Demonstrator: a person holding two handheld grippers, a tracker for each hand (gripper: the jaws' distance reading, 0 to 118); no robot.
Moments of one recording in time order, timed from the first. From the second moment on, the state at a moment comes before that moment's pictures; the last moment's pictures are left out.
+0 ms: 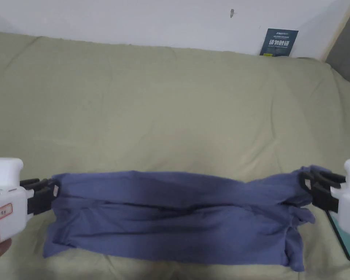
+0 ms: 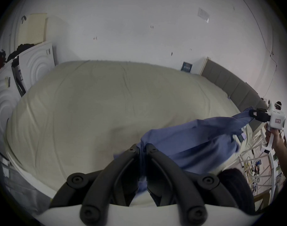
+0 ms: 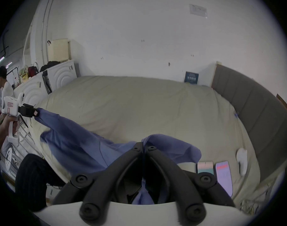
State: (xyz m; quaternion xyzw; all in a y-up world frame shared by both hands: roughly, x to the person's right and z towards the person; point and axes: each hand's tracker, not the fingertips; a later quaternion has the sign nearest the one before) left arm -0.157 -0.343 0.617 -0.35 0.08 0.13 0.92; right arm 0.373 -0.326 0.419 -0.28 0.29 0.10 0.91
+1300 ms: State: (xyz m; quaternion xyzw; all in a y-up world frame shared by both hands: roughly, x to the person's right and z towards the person) left arm -0.297 -0.497 0.654 -0.35 -0.18 0.56 0.73; right arm 0.327 -0.320 0.564 -0.32 0.31 -0.08 0.89
